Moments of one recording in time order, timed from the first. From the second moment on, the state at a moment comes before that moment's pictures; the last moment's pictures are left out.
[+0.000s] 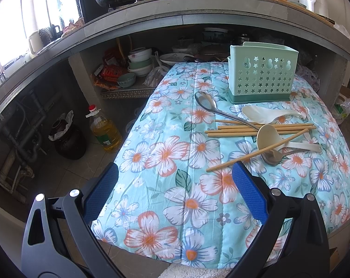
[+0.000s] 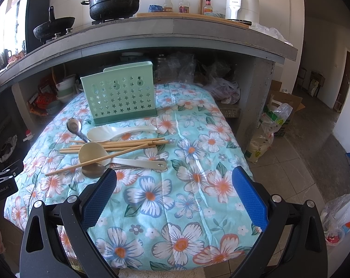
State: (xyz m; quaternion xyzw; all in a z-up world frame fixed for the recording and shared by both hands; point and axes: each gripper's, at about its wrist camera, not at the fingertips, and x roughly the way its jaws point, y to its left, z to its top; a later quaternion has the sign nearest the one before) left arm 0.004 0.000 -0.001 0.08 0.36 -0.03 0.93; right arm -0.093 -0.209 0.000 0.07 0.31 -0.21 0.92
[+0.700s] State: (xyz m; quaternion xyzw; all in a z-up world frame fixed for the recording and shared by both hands) left arm 0.013 -0.004 -0.004 0.11 0.36 -0.04 0.92; right arm -0.092 -0.214 -0.011 0.10 0.31 -0.21 0.92
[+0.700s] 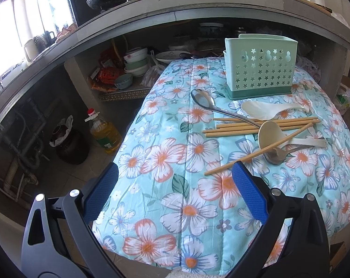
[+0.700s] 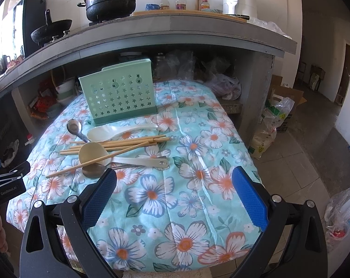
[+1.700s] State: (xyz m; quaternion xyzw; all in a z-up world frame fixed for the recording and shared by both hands) left arm 0.067 -0.062 -0.005 0.03 0.37 -0.27 0.89; right arm -0.021 -0.230 -0.098 0.11 0.45 -0.11 0.88
